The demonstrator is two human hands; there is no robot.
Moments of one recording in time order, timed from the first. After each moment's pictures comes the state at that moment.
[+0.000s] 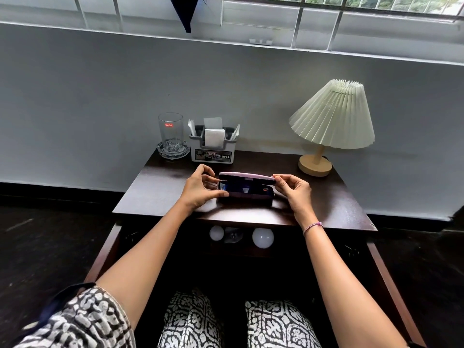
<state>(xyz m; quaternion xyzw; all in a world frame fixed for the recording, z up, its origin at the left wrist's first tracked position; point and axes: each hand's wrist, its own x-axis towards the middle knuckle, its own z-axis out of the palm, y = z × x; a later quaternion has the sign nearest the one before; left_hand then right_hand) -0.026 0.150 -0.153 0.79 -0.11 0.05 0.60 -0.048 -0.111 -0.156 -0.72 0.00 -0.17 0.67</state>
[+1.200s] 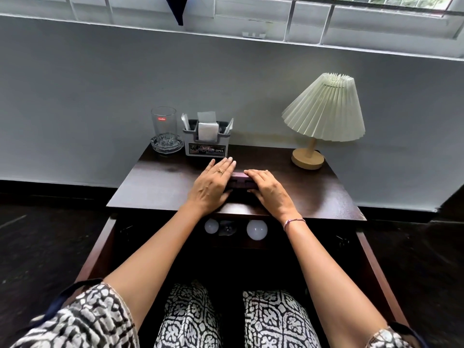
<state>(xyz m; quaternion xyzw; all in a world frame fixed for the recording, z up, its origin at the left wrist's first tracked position) -0.046 0.115 -0.151 0.92 -0.30 0.24 0.09 -0.068 -0.082 -0.147 -0.94 -0.24 -0.22 0.12</state>
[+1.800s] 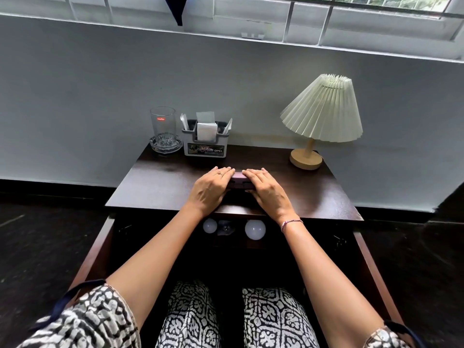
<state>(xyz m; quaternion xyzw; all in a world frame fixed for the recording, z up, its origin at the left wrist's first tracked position) -0.053 0.111 -0.151 0.91 -0.31 0.25 0.10 -0.072 -0.081 -0.147 -0.94 -0.24 -0.23 0.09</state>
